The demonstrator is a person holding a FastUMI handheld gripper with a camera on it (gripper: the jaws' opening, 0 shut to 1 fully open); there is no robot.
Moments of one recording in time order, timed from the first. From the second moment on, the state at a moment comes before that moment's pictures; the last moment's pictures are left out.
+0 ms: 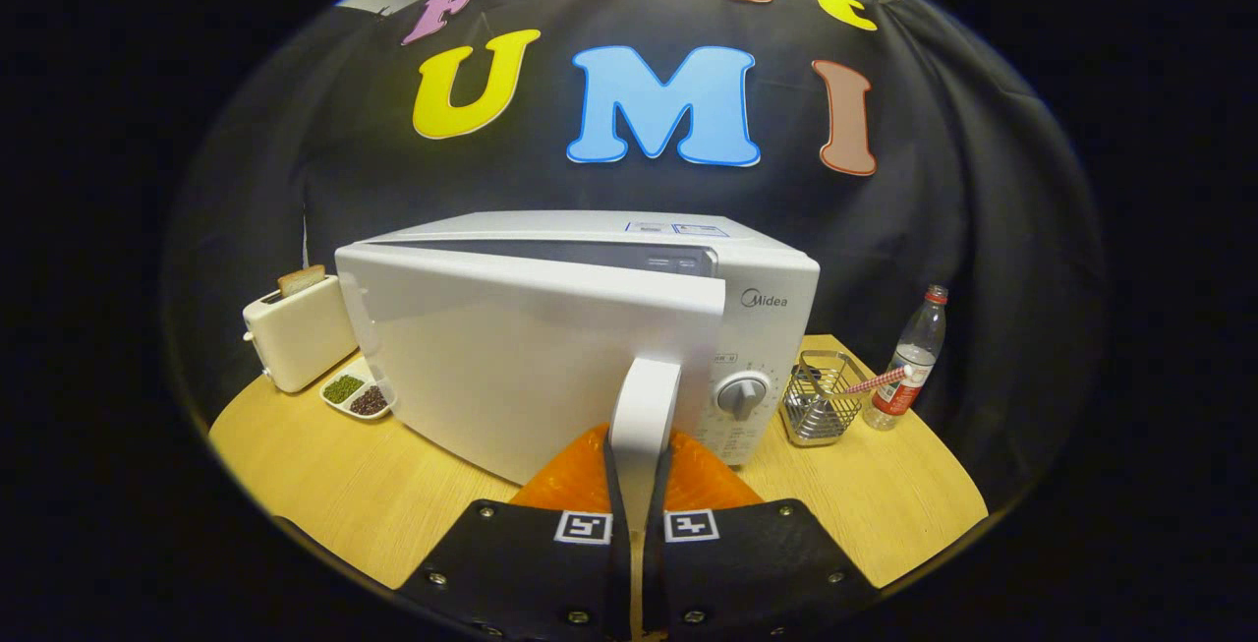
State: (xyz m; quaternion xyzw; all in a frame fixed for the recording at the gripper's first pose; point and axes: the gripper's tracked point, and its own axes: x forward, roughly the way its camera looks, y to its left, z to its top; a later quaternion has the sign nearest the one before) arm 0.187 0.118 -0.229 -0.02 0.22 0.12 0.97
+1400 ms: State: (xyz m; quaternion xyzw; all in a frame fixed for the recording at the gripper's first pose) arm -0.003 0.243 -0.209 -0.01 0.23 0.17 0.96
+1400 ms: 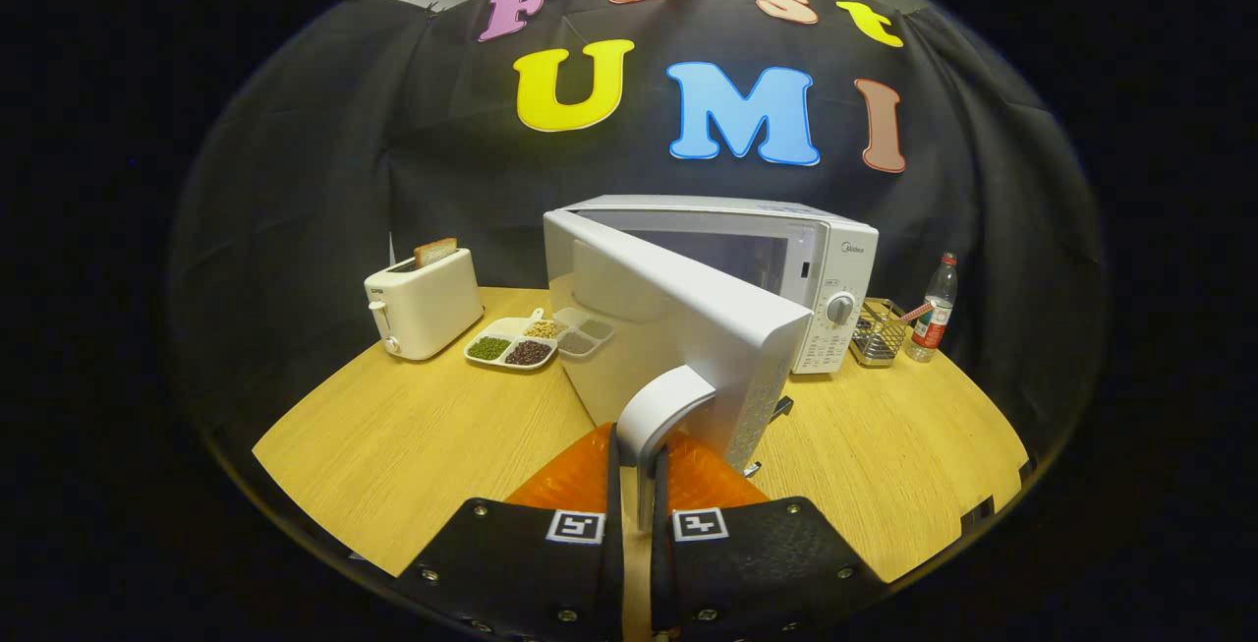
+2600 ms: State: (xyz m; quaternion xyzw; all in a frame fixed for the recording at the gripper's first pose) arm -0.104 0.385 -0.193 0.02 0.26 0.35 0.90
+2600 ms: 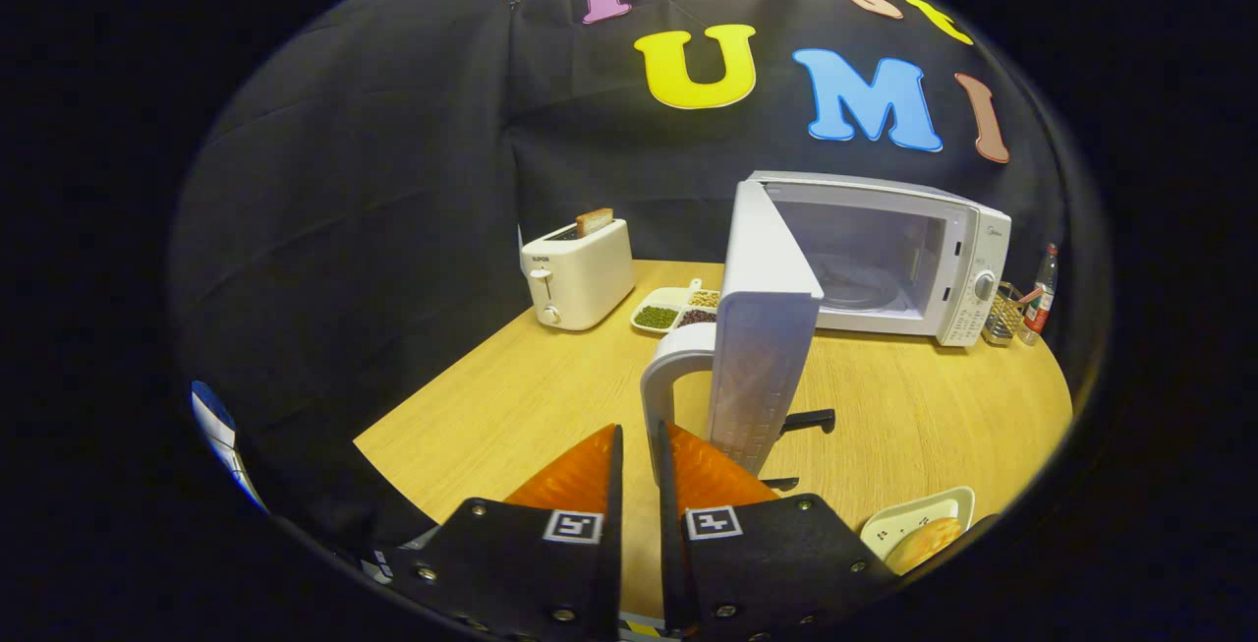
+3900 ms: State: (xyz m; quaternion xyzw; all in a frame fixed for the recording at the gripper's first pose) arm -0.060 0.144 -0.196 0.01 0.25 0.20 0.95
